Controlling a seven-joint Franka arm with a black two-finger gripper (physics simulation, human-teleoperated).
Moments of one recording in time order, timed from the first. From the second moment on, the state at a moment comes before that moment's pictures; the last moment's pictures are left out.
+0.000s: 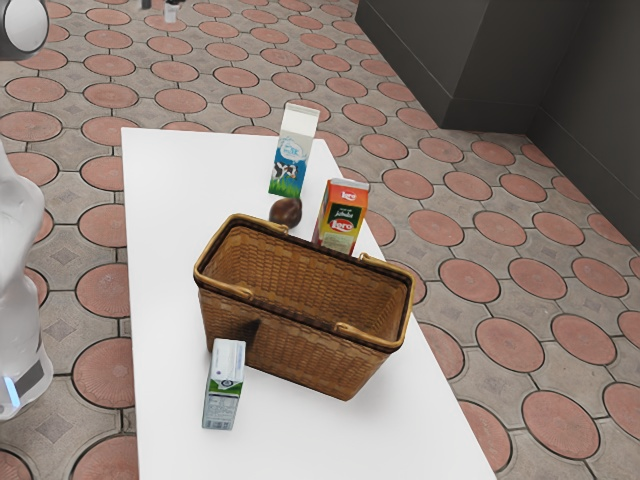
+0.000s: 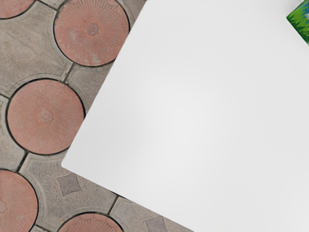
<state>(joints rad) -0.20 -0.20 1.10 -1.46 0.09 1.33 0.44</state>
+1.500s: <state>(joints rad) 0.06 -0.53 0.25 -2.52 0.15 2.44 0.28</state>
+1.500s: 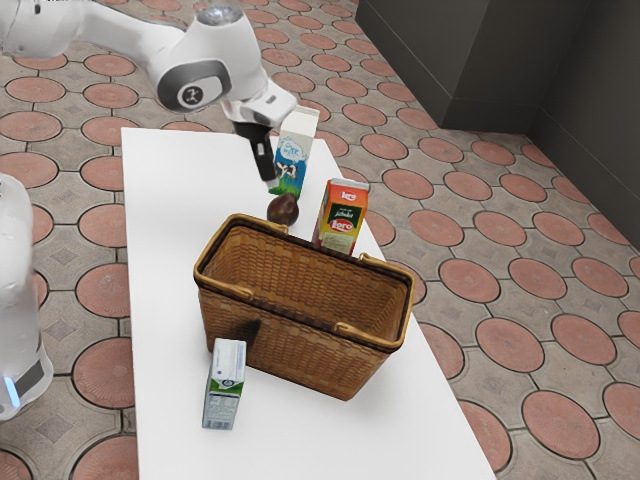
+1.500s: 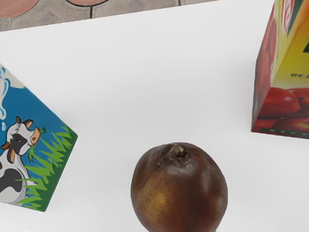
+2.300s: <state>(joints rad) 0.03 -0.40 0.27 -2.55 0.05 2.59 0.16</state>
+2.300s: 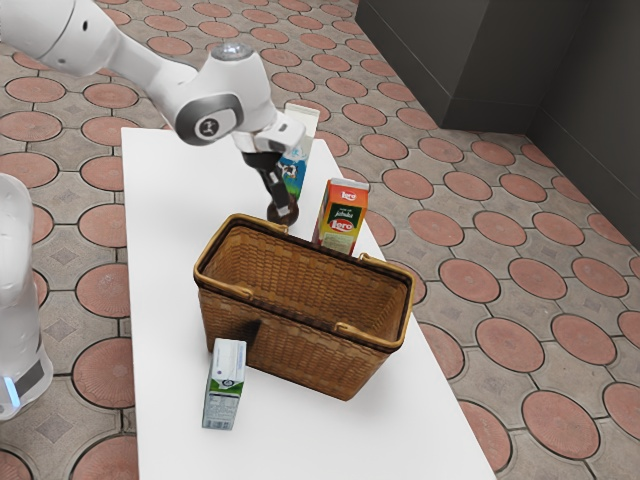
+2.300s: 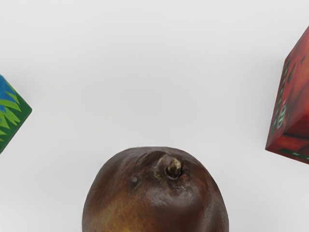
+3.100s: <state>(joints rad) 0.02 -0.30 0.28 -2.55 -0.03 2.69 0.12</state>
